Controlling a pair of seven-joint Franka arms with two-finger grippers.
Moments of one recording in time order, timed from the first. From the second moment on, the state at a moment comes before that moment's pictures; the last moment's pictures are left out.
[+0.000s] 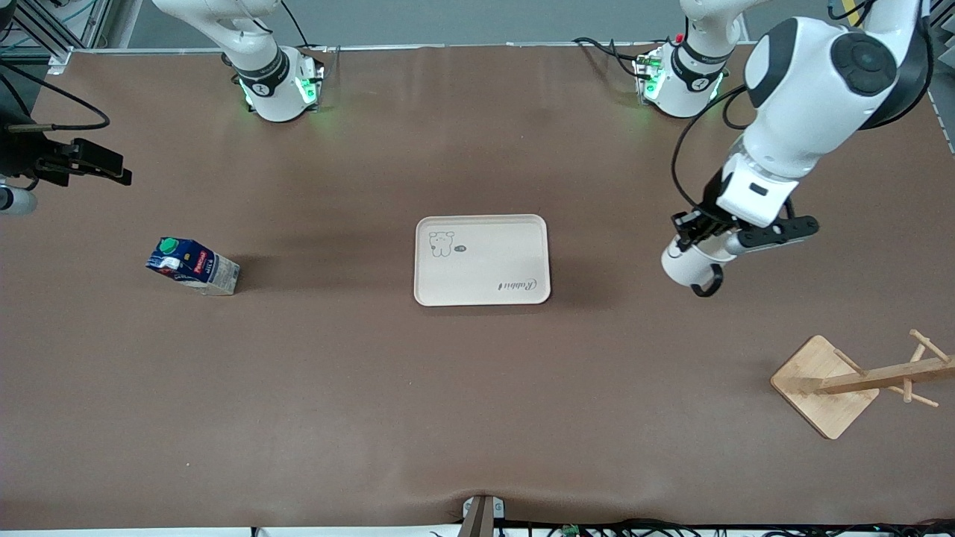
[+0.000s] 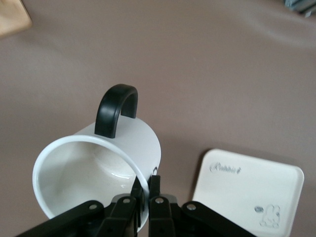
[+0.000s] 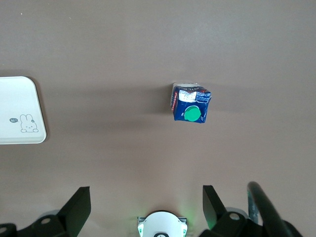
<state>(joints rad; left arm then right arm) 0.37 -0.05 -0.69 -2.01 -0.15 2.12 -0.51 -0.02 0.03 -0.02 -1.51 0.03 1.35 -0.02</state>
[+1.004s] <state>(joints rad) 0.14 0.29 -0.84 -1.94 -0.13 2.08 -1.03 -0.02 0.03 -0.02 -1.51 0.03 1.35 -0.02</state>
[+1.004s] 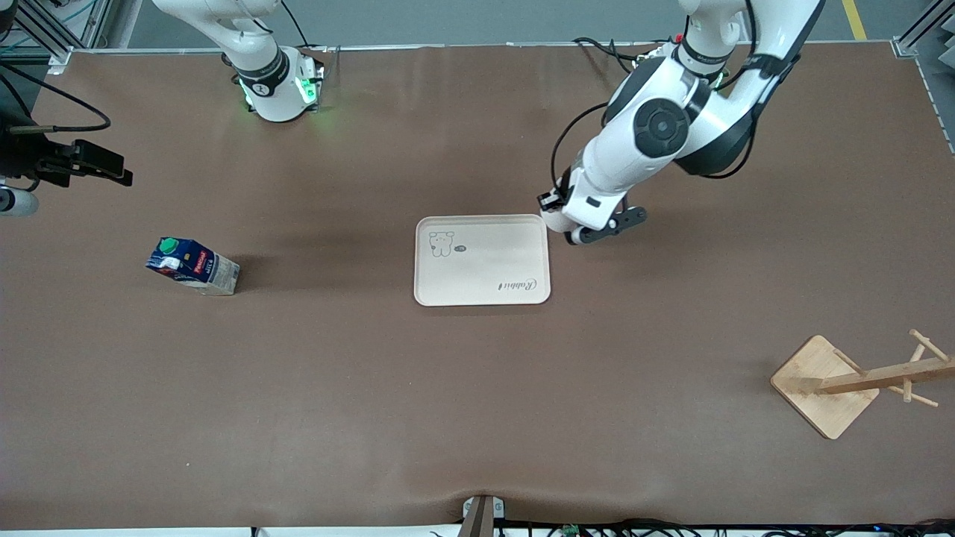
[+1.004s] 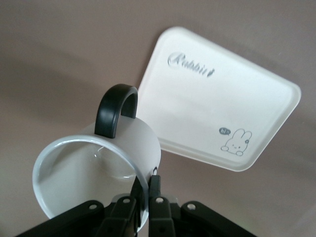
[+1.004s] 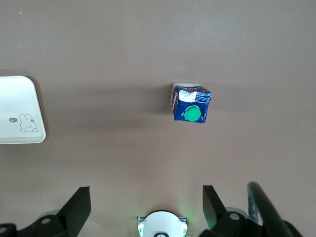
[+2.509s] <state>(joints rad) -0.28 0.69 -0.60 -1.67 0.25 2.08 -1.39 0.04 0.09 -0.02 -1.53 0.03 1.32 -0.01</state>
